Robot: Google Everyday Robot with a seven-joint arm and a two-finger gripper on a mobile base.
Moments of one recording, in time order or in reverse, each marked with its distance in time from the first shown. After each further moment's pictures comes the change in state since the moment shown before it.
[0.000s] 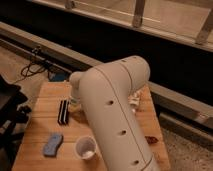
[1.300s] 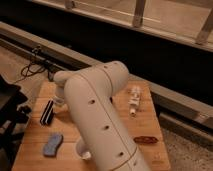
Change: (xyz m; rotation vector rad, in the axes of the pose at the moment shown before) arm -0.087 0.022 0.036 -0.090 -0.025 -0.157
